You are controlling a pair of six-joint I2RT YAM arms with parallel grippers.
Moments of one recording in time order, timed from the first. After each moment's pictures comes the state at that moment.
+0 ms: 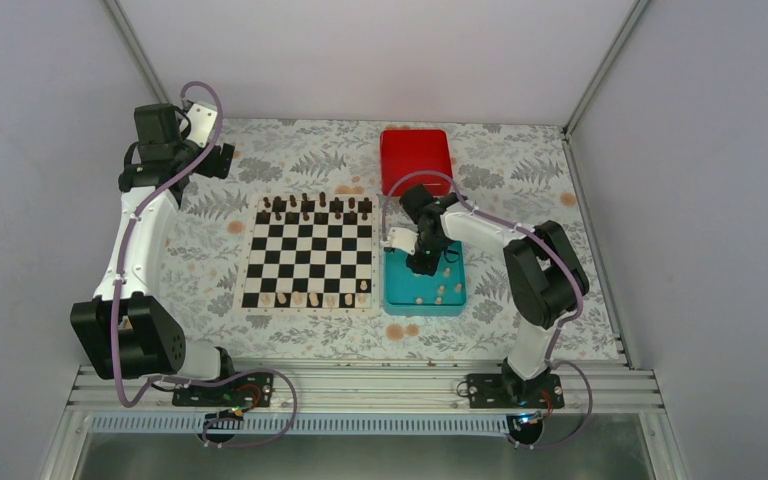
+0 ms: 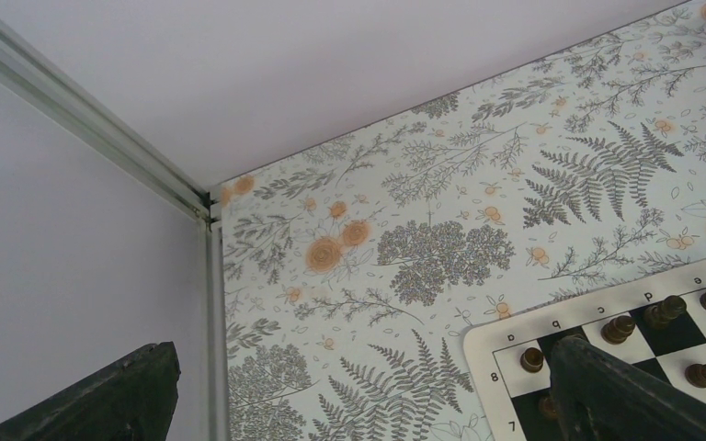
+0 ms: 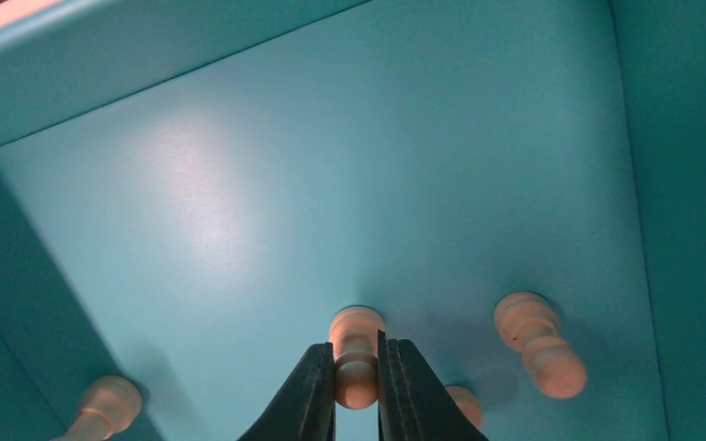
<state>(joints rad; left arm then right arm) 0.13 1.40 1.34 -0.50 0.11 0.41 0.58 1.82 1.20 -0.85 -0.11 -0.66</state>
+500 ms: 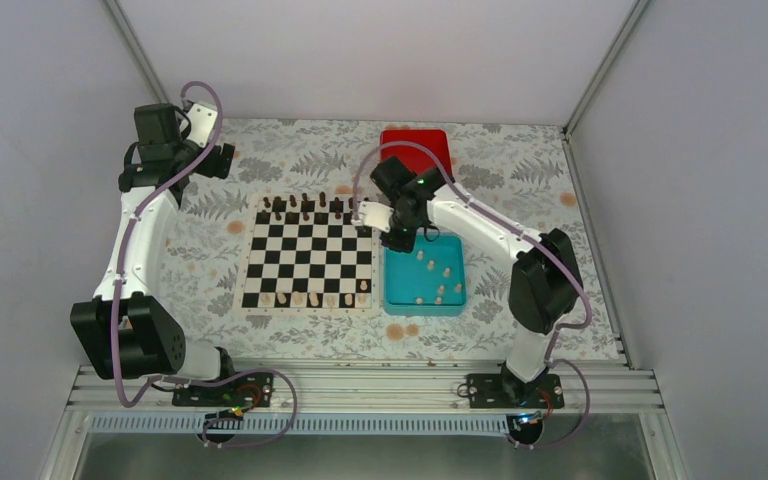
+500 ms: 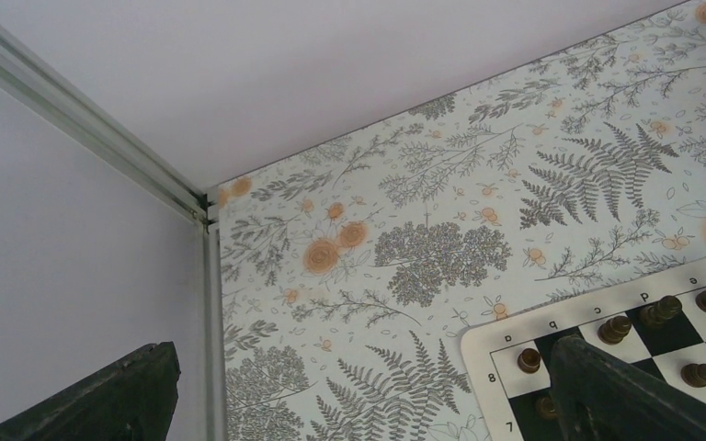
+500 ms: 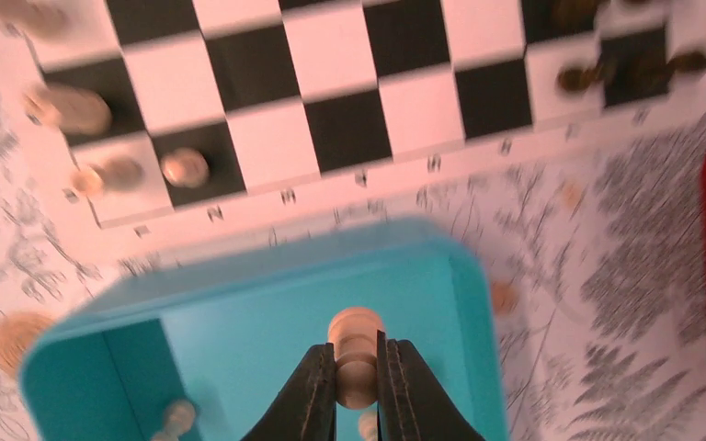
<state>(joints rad) 0.13 1.40 1.34 -0.50 0.12 0.41 0.69 1.81 1.51 -1.02 -0.07 -0.65</state>
